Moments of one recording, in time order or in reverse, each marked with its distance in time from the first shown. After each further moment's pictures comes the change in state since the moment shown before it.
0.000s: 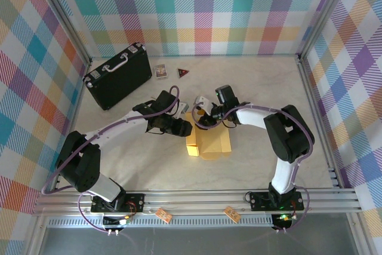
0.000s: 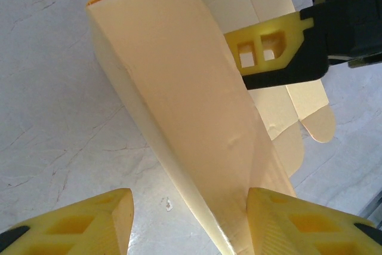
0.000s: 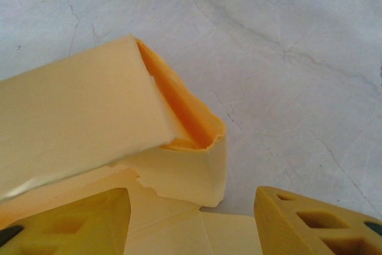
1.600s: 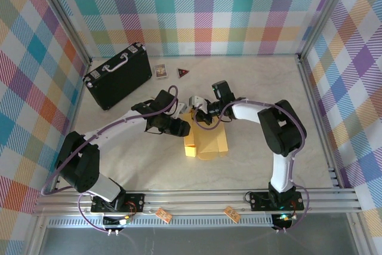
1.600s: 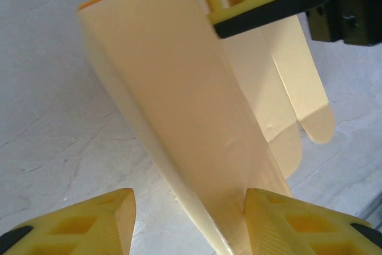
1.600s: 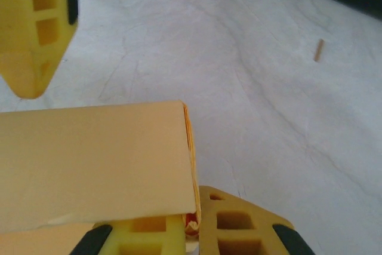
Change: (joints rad) left arm 0.019 -0.008 0.006 -0.040 -0.011 -0.002; right arm 0.006 0.086 0.076 0.058 -0.188 -0.204
